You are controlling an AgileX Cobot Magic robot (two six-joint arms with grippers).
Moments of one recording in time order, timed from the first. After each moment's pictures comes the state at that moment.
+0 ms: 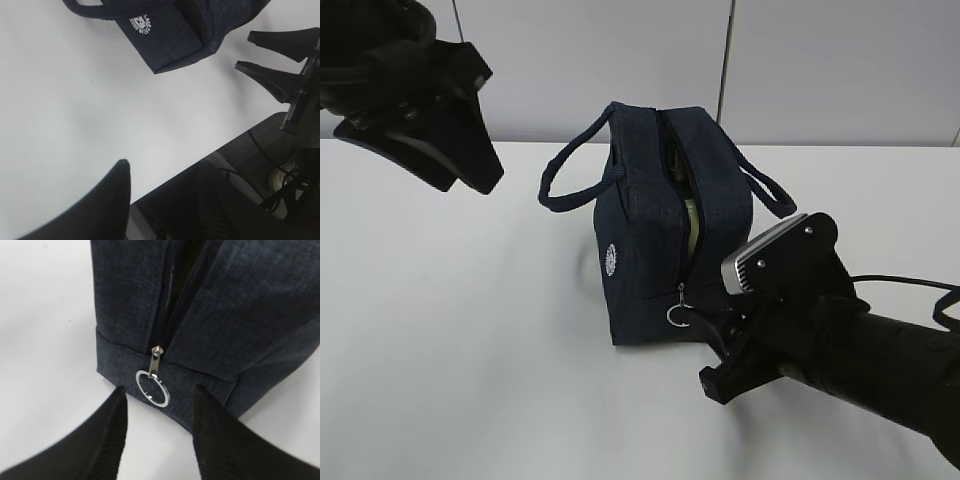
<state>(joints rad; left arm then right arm) -0.46 1.54 -1.46 -0.31 1.24 0.00 0.59 1.65 -0.47 0.06 -0.56 -0.11</state>
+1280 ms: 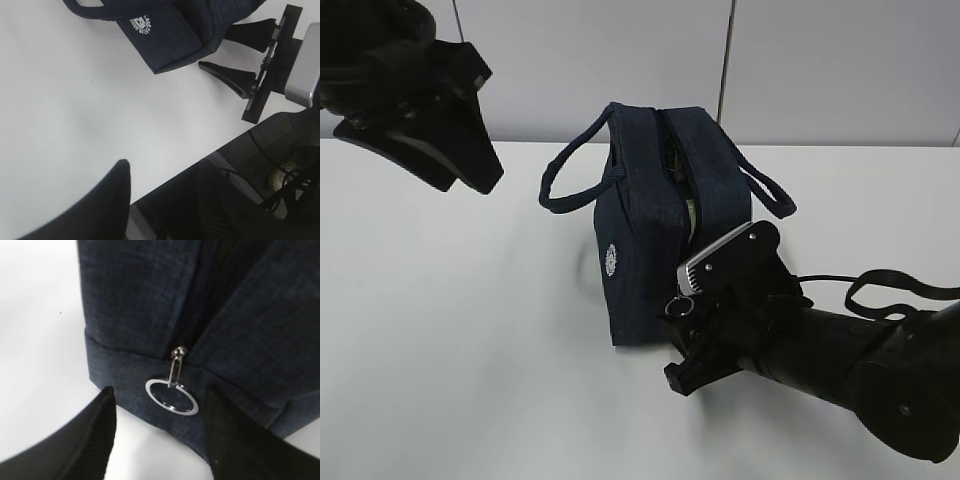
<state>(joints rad) -0.46 1.54 -1.46 -0.31 1.24 0.00 0.59 1.84 -0.59 0.04 -0.59 -0.11</state>
